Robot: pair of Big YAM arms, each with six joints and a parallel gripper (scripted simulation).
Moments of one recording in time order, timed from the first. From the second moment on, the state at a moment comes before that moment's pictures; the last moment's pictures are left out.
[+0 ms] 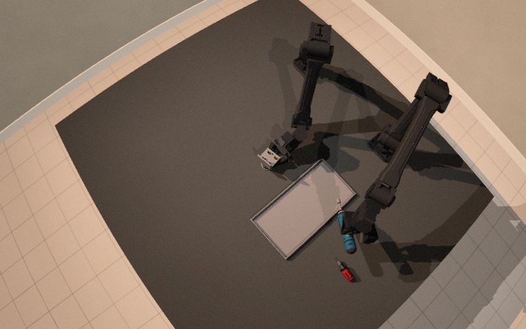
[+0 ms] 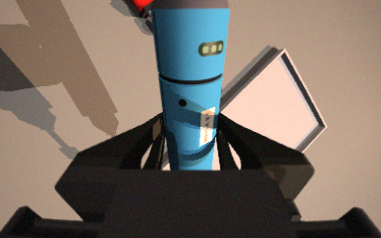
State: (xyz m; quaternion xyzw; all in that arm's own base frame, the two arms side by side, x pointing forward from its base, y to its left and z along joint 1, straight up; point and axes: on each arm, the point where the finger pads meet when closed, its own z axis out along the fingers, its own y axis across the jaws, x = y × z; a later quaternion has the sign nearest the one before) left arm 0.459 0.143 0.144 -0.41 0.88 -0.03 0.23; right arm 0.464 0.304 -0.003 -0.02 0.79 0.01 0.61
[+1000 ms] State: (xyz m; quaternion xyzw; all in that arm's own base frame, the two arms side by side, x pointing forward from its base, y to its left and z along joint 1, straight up) left arm 0.493 0.057 0.161 -0.27 0.90 -0.06 0.33; right arm 0.464 0.304 -0.003 -0.02 0.79 0.01 0.61
